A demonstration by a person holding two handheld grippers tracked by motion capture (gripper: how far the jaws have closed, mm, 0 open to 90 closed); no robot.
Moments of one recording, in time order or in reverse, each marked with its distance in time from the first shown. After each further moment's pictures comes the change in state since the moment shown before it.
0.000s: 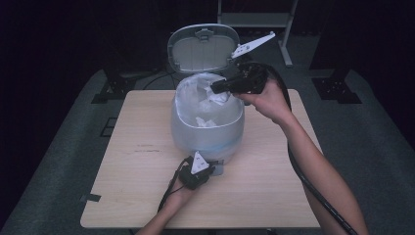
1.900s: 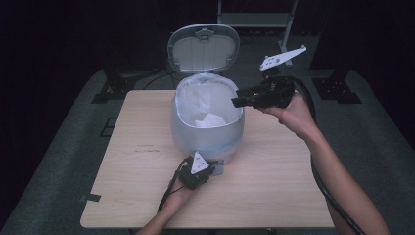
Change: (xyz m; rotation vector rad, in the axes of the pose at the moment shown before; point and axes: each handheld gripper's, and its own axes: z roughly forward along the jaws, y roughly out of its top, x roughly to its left) left arm 0.000 0.000 0.000 -0.004 0.003 -0.001; right arm 0.003 -0.047 -0.046 -0.016 -0.022 0.040
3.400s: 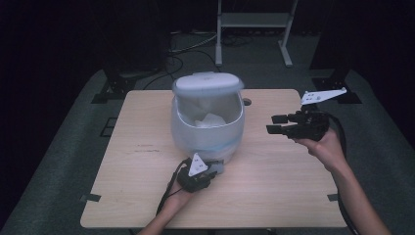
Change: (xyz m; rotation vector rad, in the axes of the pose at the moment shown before) left arm -0.007 0.005 -0.016 -0.023 -0.042 -0.004; right arm -0.018 -0.117 -0.044 -0.047 -0.077 0.132
